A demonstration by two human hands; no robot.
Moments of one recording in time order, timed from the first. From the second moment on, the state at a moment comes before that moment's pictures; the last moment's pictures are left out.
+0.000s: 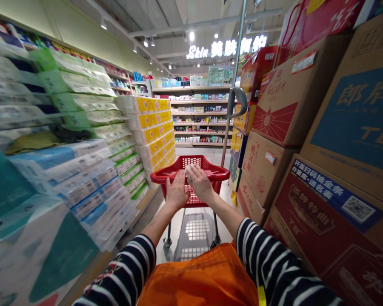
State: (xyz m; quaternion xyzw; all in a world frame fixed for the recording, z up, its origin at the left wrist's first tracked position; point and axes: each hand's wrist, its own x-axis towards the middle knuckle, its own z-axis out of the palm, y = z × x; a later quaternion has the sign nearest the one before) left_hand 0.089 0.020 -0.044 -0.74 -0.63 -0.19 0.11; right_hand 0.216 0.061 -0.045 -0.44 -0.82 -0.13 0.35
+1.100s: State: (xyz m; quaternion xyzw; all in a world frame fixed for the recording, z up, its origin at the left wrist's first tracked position) left_hand 0.047 0.055 -0.037 -0.66 -0.67 -0.30 0.16; right_hand 0.266 0.049 -0.074 -0.54 -0.77 -0.14 0.32
